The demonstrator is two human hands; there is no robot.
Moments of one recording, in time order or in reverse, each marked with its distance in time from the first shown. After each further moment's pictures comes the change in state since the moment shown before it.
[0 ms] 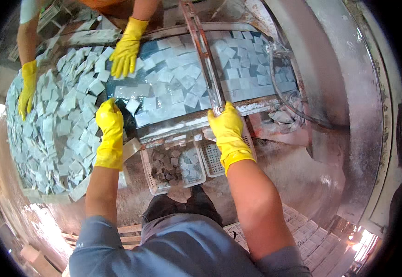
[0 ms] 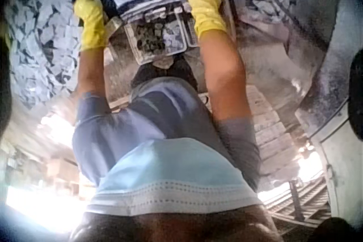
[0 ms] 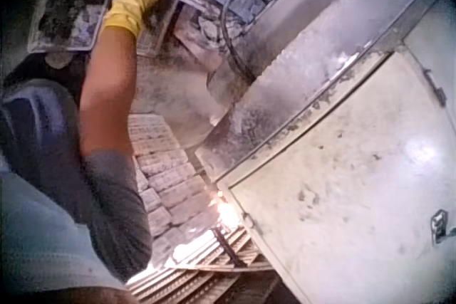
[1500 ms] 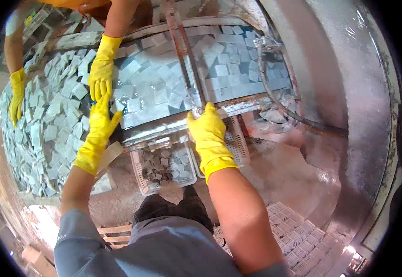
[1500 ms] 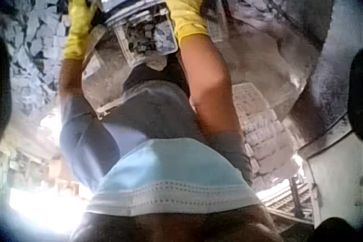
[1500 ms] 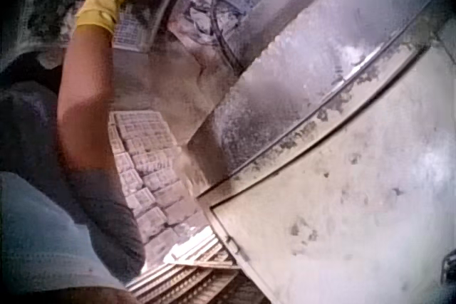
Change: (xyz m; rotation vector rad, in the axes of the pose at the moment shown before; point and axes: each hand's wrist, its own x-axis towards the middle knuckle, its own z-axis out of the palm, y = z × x) left_hand 0.019 0.056 -0.022 -0.088 -0.488 0.249; right_hand 0.000 -0.001 -0.009 0.106 -0.100 0.059
